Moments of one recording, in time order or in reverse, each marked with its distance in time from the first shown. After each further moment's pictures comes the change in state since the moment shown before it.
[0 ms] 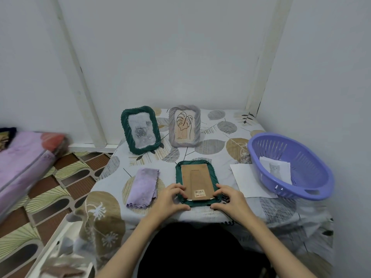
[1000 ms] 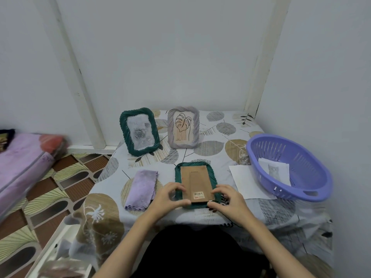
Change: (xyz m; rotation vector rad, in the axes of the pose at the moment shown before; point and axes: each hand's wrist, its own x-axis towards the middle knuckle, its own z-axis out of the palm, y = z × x) left_hand 0.005 0.001 -0.006 -0.097 0.012 -0.007; right_hand 0.001 0.005 0.001 0.000 0.021 -0.055
